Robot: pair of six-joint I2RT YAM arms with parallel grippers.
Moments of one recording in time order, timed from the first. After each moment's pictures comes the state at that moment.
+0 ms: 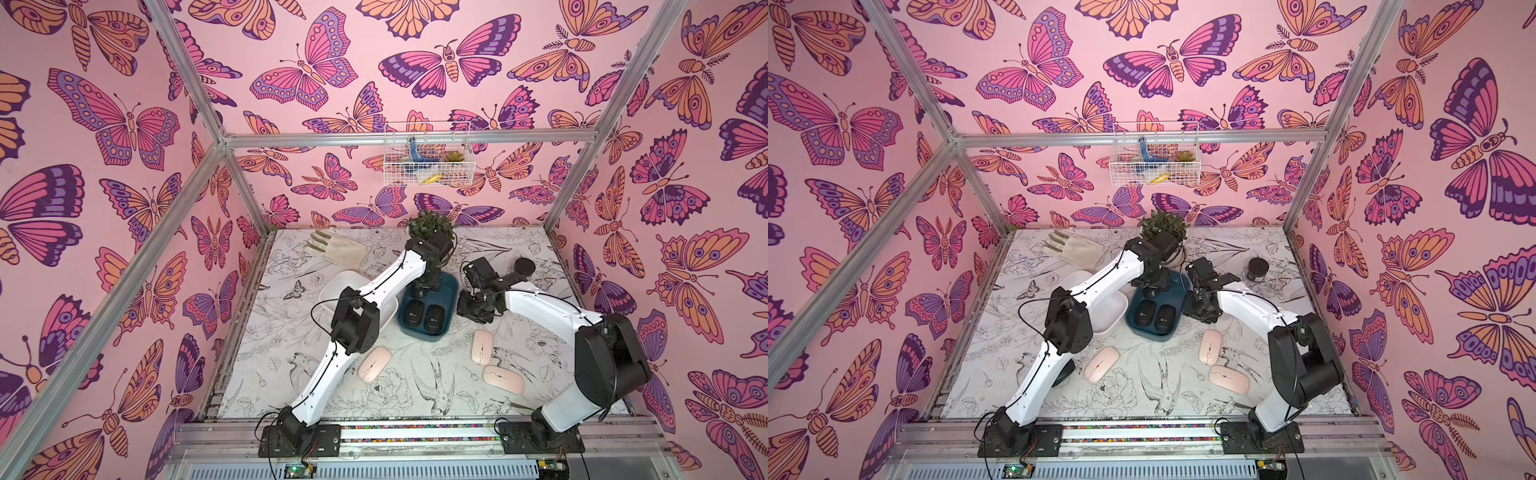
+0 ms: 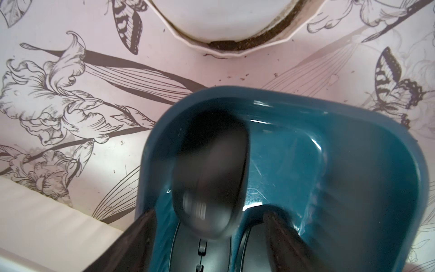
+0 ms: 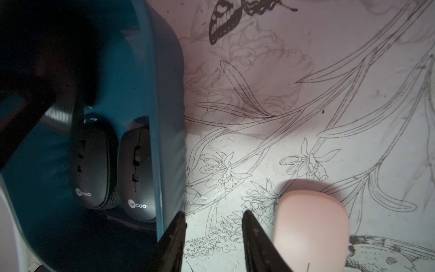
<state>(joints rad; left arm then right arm) -0.73 2.49 2.43 -1.22 -0.15 -0.51 0.44 1.61 1.10 -0.71 -0.05 0.76</state>
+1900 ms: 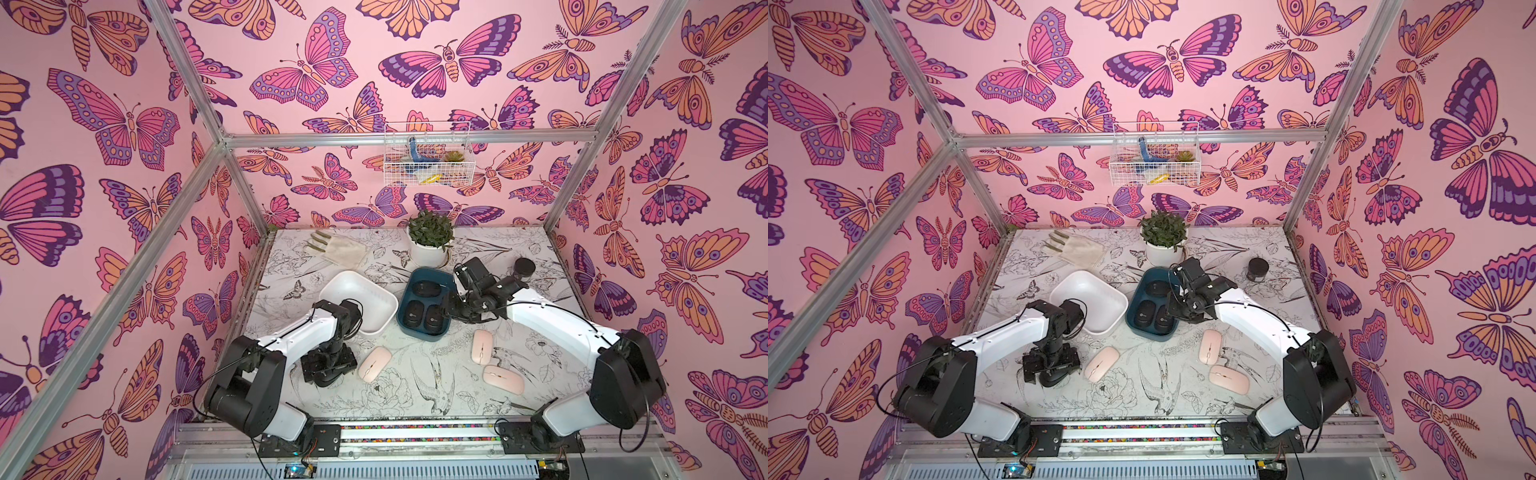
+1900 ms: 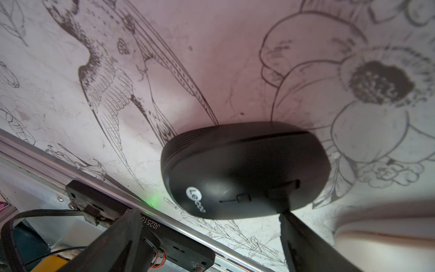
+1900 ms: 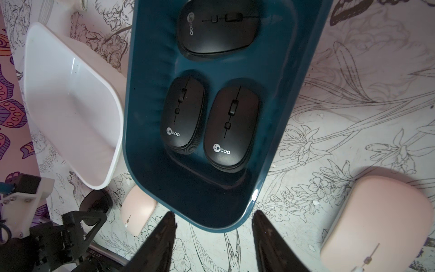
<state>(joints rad) -0.41 1.49 0.84 -1.18 -0.08 -0.82 0.57 1.51 1.13 -0.69 -0.15 0.72</state>
